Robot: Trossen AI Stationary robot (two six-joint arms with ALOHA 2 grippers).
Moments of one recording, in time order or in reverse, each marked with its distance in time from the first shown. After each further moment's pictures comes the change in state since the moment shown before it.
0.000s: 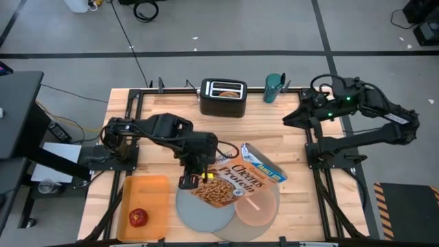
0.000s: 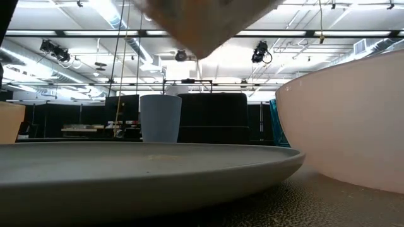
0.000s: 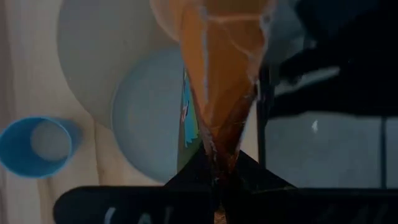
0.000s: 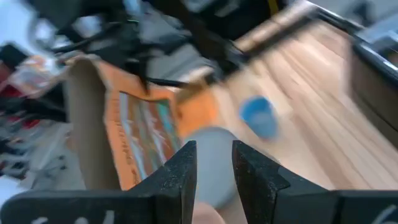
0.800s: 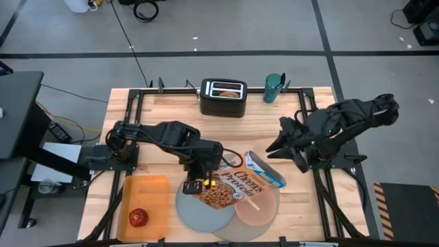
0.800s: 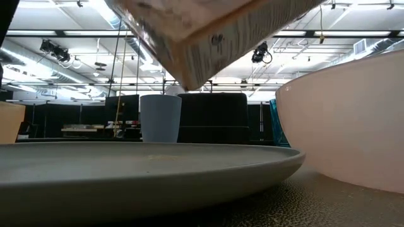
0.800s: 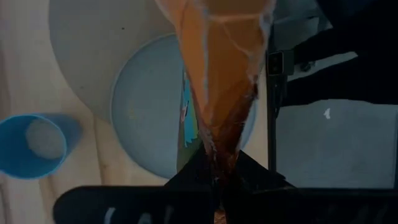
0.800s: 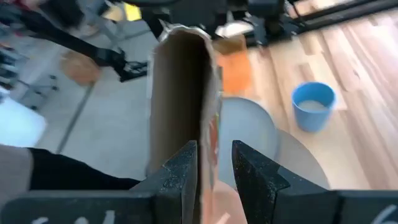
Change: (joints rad) left arm -0.038 0.052 -0.011 -0.012 -0.030 0.018; right arm 0.479 0.346 0.233 -0.114 0.320 -0.022
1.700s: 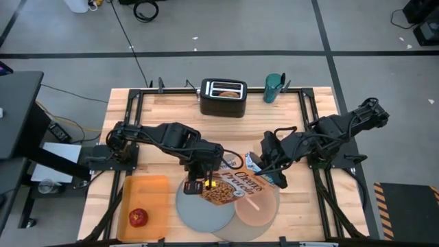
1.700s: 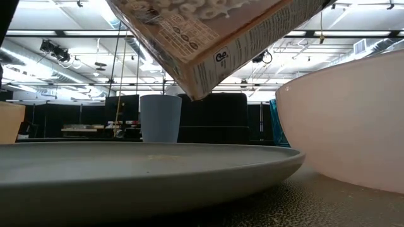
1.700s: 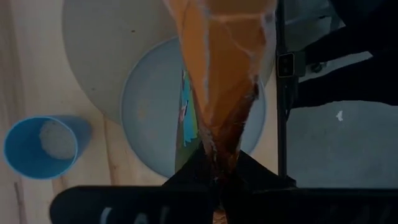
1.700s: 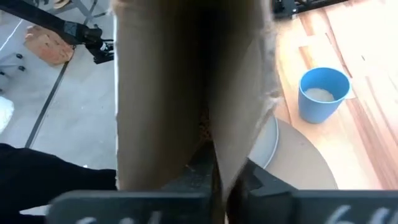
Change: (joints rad) left arm -0.008 0.009 0.000 0.001 -0.044 0.002; right arm 0.051 0.170 -0.001 0.079 0.055 0.014
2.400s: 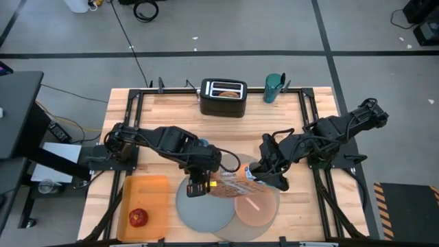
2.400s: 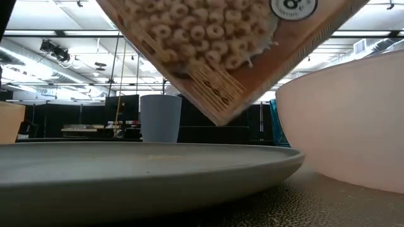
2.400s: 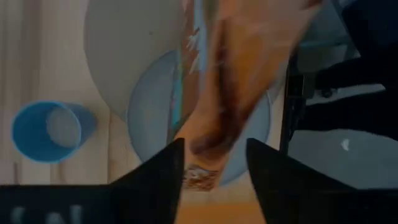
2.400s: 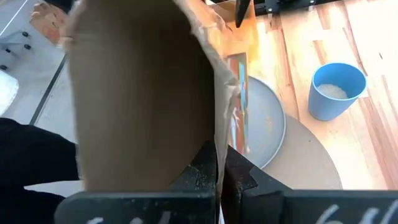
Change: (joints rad) left arm -0.049 -0.007 0.002 0.020 -0.105 -0.165; right arm 0.000 0.012 0.000 -0.010 -0.047 -0.057
